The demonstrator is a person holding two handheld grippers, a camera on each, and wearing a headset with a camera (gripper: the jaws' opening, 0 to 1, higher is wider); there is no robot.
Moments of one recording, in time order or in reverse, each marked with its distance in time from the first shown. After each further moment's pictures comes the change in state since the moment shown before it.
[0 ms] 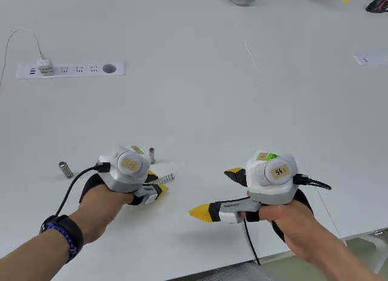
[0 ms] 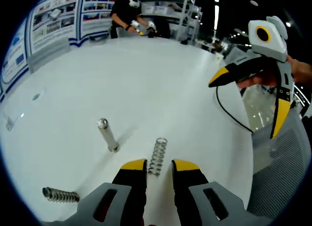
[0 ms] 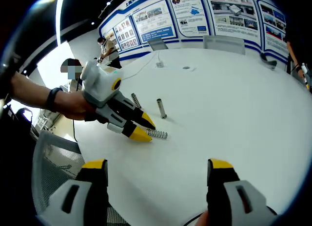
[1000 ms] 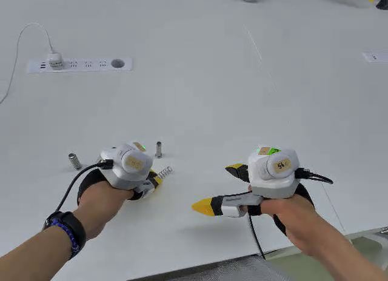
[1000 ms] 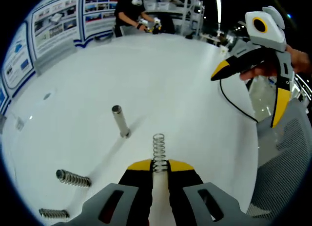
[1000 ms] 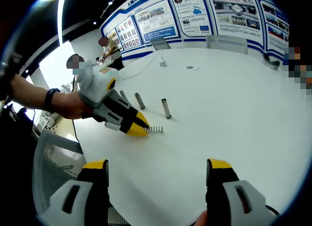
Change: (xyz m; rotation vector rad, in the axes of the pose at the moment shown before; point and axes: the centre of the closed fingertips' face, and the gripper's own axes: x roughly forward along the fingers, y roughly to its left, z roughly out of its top) left arm -0.023 0.010 -0.018 0.032 0.039 0.086; right arm 0.005 0.007 0.001 -0.007 0.003 0.023
